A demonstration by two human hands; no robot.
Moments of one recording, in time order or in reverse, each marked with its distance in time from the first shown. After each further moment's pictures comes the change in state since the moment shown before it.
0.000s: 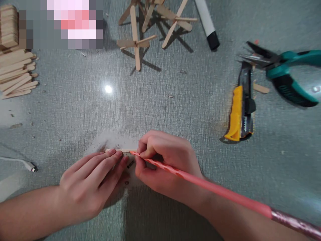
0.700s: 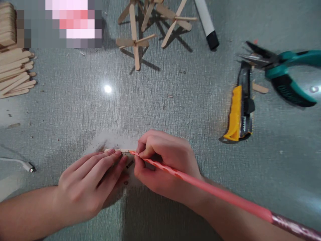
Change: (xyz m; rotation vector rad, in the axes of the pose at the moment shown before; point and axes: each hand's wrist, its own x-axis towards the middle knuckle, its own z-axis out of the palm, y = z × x) left_hand 0.001 0.001 -0.001 -0.012 -0.001 -0.007; right_hand -0.001 0.000 -0.001 0.030 0.005 0.011
